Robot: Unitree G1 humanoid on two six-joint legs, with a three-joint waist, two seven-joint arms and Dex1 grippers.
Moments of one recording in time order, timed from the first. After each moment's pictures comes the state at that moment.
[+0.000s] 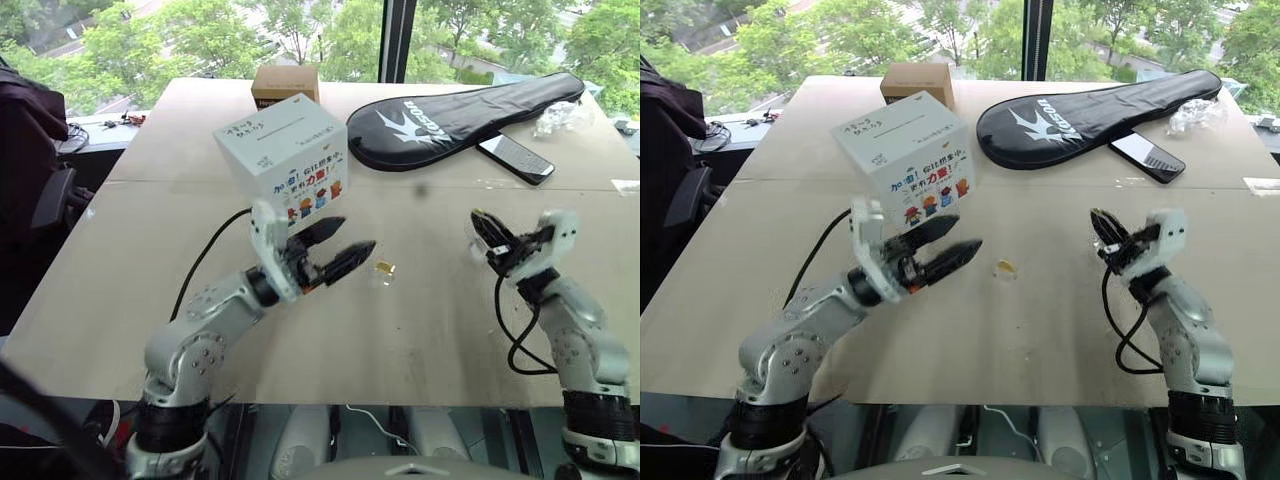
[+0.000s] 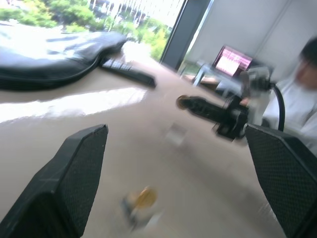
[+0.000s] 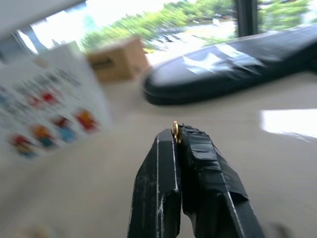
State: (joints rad) left arm -0.23 0.30 0.10 -0.49 -0.99 0.70 -0.48; right arm -0.18 -0.30 -0.23 -0.28 0.77 0.47 0.45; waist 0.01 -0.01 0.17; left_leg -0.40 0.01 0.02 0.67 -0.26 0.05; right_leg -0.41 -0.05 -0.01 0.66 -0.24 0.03
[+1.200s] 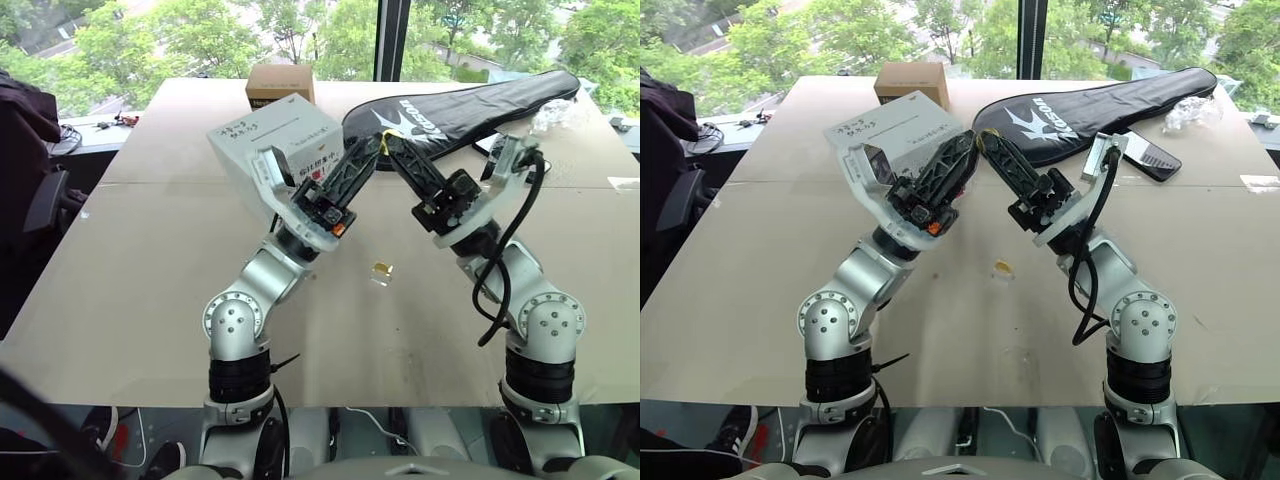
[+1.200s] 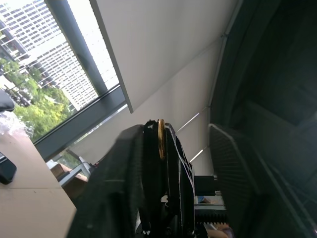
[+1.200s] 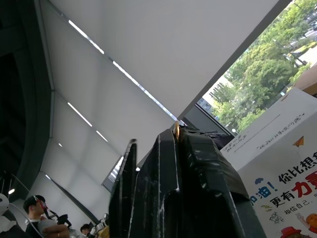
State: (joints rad) left arm -0.41 0.03 0.11 -0.34 -1.47 0.69 -0.24; right arm -0.43 -0.08 -0.07 -0.46 1.41 0.65 0.04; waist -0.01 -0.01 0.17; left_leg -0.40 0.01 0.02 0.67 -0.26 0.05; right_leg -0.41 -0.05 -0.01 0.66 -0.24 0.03
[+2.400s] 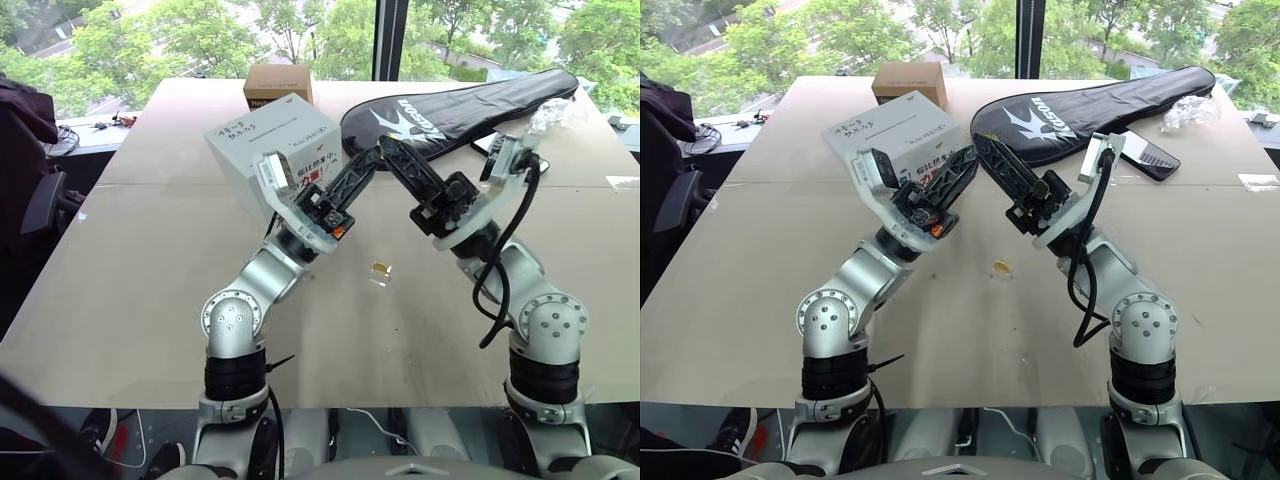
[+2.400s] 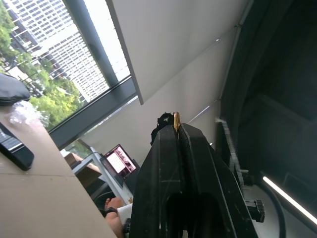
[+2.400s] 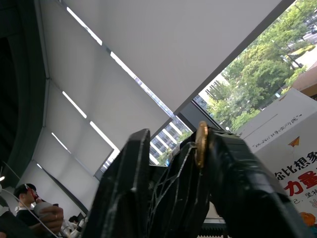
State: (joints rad) left arm -0.43 0.09 0.11 -0.29 -1.40 0.69 -0.26; right arm -0.43 -0.11 -0.05 -0.47 1.37 0.63 0.06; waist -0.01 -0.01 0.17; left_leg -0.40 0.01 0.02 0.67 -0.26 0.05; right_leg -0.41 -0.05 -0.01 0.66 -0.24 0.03
